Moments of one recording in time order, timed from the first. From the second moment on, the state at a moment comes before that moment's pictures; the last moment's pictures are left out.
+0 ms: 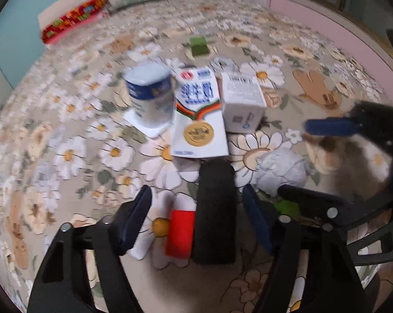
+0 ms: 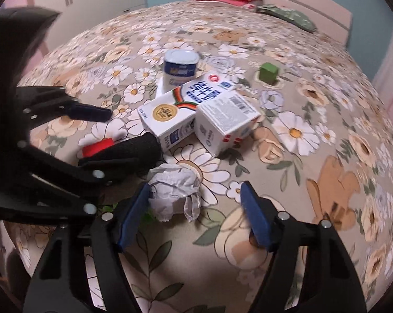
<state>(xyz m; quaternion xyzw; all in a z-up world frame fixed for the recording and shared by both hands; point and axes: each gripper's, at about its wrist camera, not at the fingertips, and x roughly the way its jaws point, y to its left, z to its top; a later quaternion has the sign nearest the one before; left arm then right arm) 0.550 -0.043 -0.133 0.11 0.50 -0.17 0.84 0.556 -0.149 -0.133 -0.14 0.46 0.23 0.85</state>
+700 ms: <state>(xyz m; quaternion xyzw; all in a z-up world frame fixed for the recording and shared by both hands) 0.563 -0.056 -0.142 0.09 0.55 -0.20 0.81 0.569 -0.150 -0.149 -0.09 0.49 0.30 0.81</state>
